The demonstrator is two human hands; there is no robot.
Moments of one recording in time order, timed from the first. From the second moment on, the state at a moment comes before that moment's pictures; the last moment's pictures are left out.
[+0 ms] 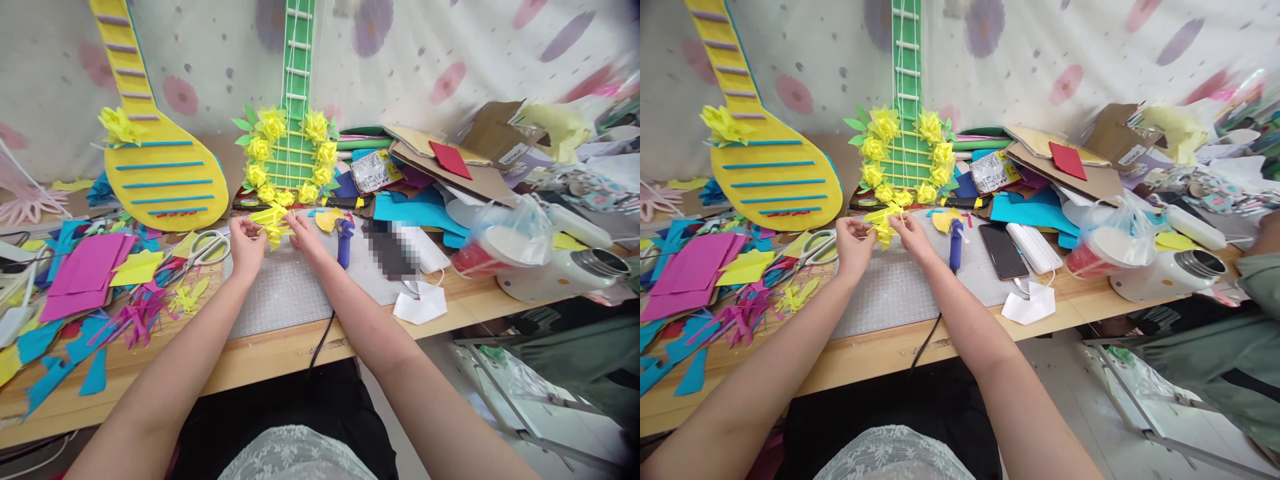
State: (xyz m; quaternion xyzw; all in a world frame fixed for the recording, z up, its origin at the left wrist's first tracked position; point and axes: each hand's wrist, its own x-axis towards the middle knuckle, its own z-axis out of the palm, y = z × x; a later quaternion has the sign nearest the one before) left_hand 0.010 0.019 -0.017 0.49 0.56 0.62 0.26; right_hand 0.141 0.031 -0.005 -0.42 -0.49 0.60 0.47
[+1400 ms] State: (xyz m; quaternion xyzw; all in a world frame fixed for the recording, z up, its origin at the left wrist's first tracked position) left_hand 0.027 0.021 -0.019 0.27 0.55 0.65 0.45; right_hand 0.136 0.037 -0.030 -0.45 -0.65 0.32 0.52
